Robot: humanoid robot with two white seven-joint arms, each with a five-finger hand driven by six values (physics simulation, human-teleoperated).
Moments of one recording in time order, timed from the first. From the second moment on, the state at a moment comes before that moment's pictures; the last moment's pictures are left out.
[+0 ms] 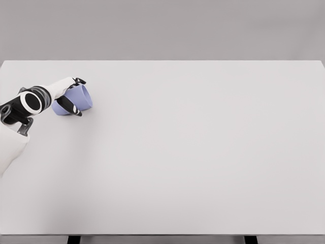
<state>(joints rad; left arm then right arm) -0.59 0.52 -0.48 -1.45 -0.45 0.61 -0.61 0.01 0.00 -0.10 0.03 -0.05 -0.07 0.10</state>
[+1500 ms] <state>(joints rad) -0.58 0.58 -0.36 -1.37 -0.12 -0.01 -0.61 0.01 0.00 -0.10 0.03 -0.05 -0.07 0.10</state>
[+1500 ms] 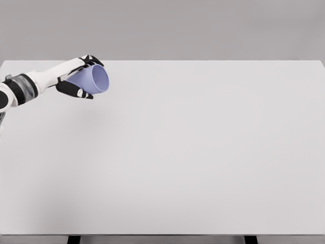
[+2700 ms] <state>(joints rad) -0.40 0.43 -0.25 -0.93 0.77 -0.33 -0.61 0.01 0.00 -0.10 0.03 -0.05 -0.07 0.10</state>
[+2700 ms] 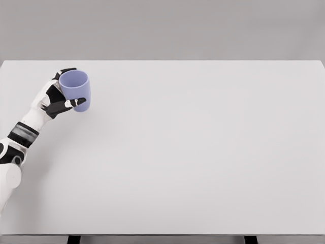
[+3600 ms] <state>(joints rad) -0.36 0.43 -0.24 -0.92 0.75 -0.35 -0.61 0.01 0.00 -0.10 0.03 -0.05 -0.07 0.10</state>
